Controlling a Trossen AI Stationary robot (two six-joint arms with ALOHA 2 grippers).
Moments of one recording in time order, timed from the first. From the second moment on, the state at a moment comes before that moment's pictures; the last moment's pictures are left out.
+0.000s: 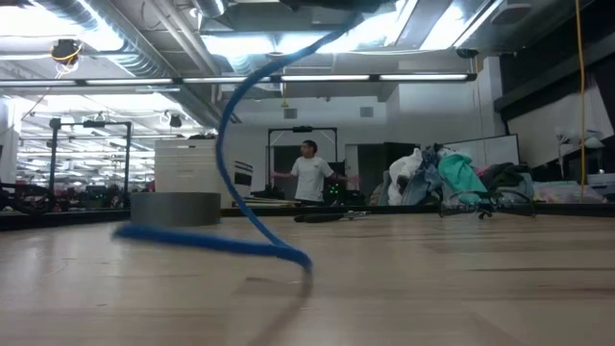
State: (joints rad) left arm -0.47 1.80 1.32 -0.14 -0.39 0.14; right arm 0.55 1.68 1.44 -0.37 -0.41 -0.27
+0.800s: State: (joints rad) left arm -0.45 1.95 1.32 -0.10 -0.34 0.06; right arm 0.56 1.67 1.44 -0.29 -0.43 -0.30
